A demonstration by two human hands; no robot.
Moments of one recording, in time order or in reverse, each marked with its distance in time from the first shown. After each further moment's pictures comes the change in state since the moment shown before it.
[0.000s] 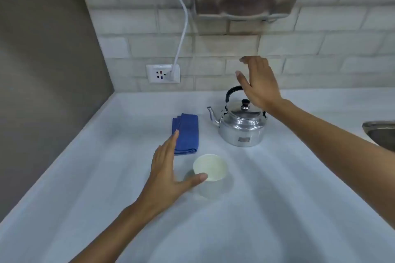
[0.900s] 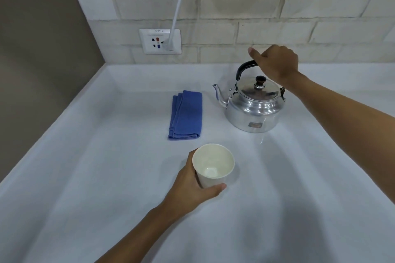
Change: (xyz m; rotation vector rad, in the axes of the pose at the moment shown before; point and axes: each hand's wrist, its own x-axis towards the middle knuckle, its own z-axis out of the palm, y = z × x) left_hand 0.009 -0.033 0.070 -0.314 -0.147 -0.257; right_hand 0.030 0.047 0.051 -0.114 -0.207 0.372
